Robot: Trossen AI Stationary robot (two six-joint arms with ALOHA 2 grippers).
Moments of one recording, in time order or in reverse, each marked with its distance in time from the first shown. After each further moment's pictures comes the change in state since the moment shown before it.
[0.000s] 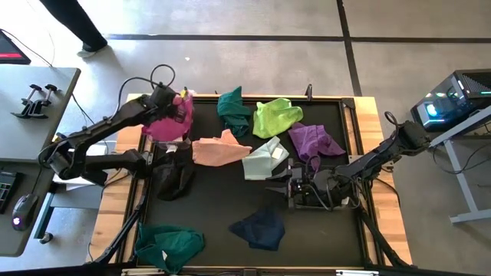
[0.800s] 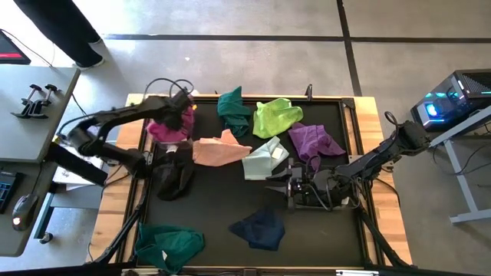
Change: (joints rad) left arm -0.016 0.343 0.010 -0.095 0.170 -0.061; right arm 0.000 0.000 0.000 -0.002 0.018 0.000
